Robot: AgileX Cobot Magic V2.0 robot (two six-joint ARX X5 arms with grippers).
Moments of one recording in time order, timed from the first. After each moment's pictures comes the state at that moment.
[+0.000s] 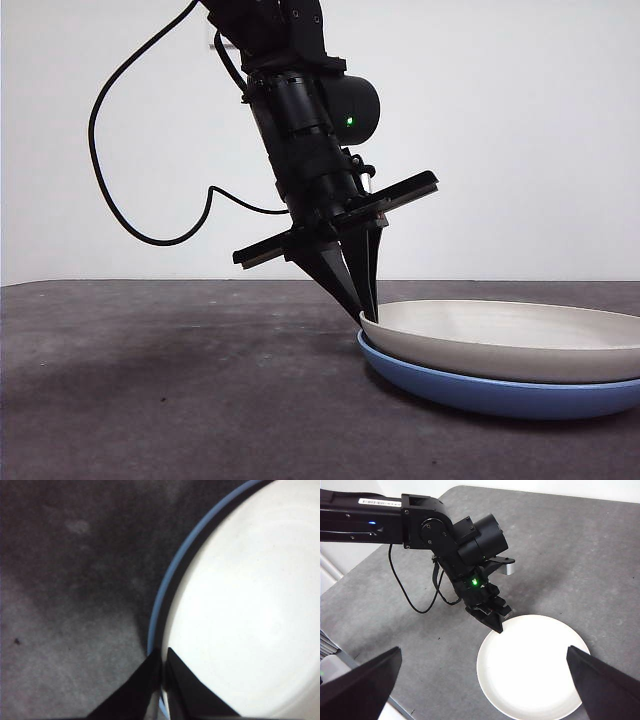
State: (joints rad) left arm -0.70 2.16 1.78 -0.95 0.32 -0.41; right arm 0.31 0.65 1.21 -1.04 -0.39 0.10
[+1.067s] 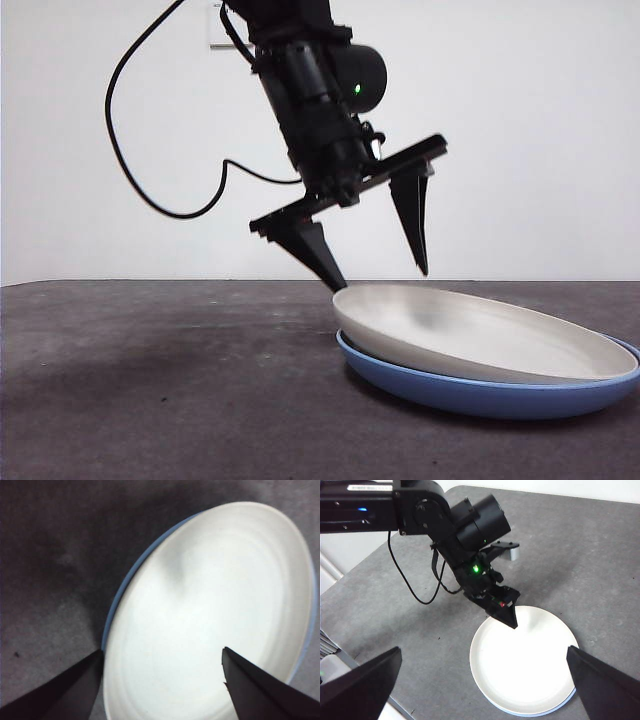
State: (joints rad) left arm -0.71 2.16 1.90 -1.00 0.31 -0.38; right arm 0.31 0.65 1.21 -1.04 -0.39 0.10
